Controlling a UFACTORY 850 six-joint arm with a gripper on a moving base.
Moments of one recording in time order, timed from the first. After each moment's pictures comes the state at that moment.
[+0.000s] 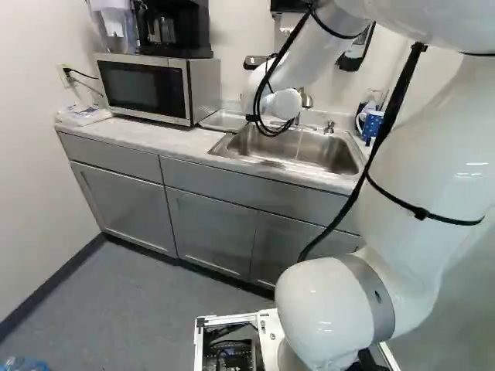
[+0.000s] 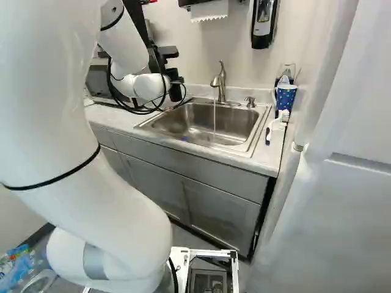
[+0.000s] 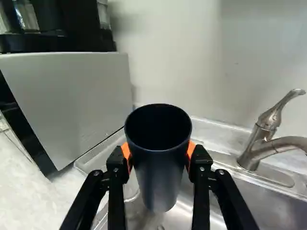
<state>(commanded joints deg) 4.6 -3.1 -49.4 1.2 36.2 -2.4</state>
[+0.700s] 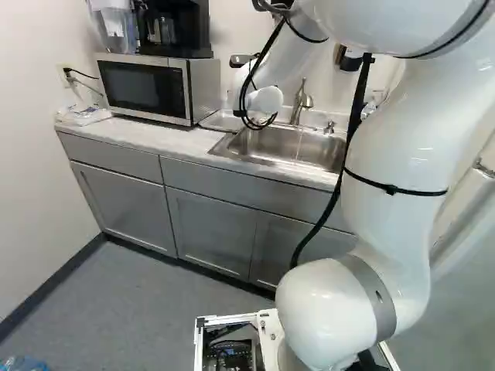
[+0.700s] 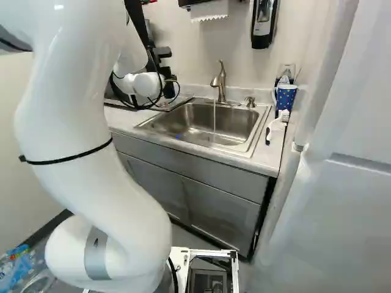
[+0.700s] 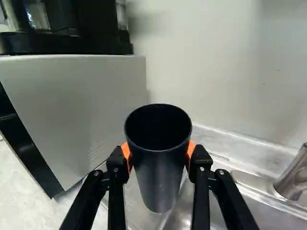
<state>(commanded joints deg) 8.2 -12.3 -59.3 1.2 36.7 -2.4</state>
